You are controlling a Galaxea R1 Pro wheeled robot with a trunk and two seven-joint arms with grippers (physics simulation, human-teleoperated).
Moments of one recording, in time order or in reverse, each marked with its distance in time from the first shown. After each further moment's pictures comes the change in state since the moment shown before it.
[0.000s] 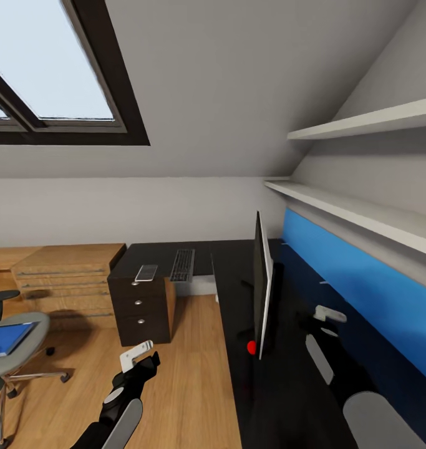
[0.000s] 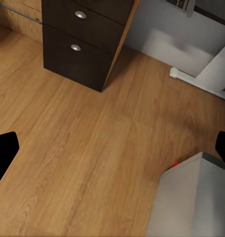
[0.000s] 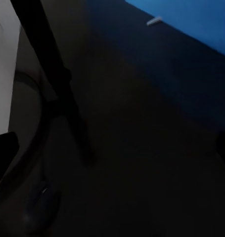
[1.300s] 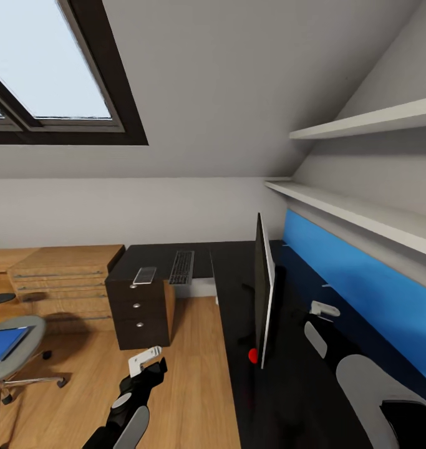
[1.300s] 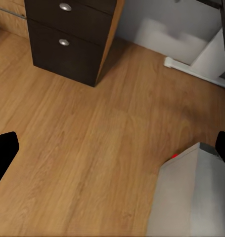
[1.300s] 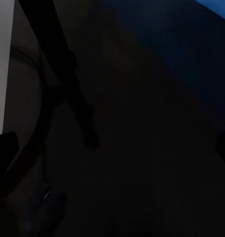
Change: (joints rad) left arm 0.000 -0.003 -0.067 0.029 -0.002 -0.003 0.000; right arm -0.219 -0.019 0.015 0.392 -0.004 -0.023 0.088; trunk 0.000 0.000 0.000
